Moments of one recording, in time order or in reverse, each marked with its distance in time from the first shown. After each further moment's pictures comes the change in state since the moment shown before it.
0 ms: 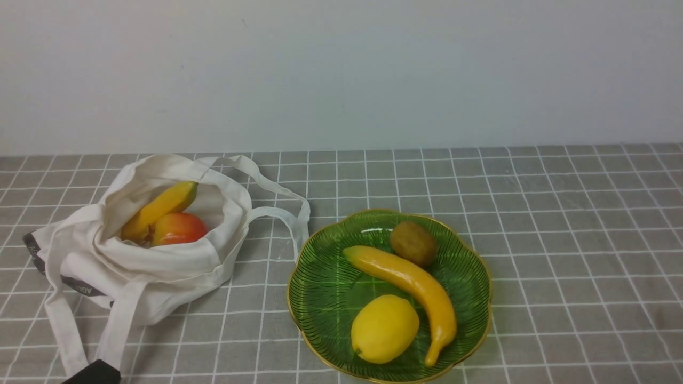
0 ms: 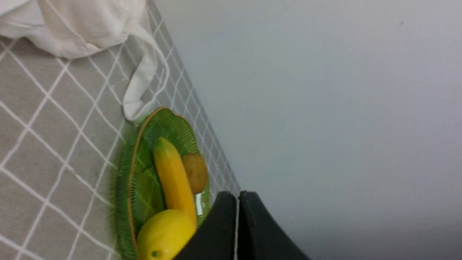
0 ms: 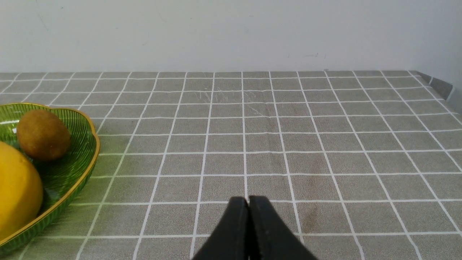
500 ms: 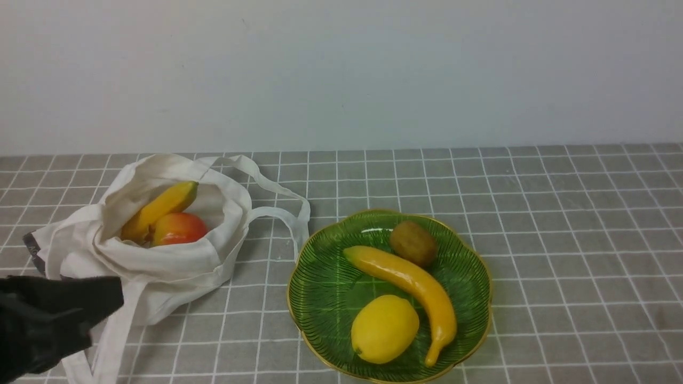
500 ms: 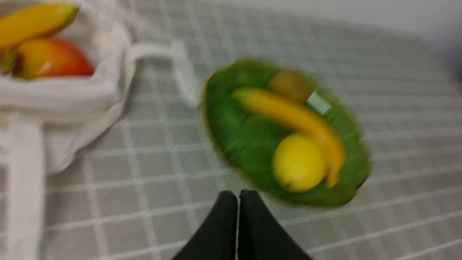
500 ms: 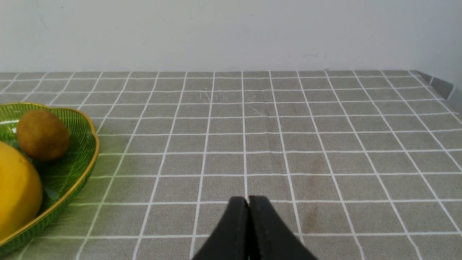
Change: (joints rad) right arm 0.000 0.000 0.000 0.000 0.000 0.000; left arm 0.000 0.733 -0.722 0.682 0.550 0.316
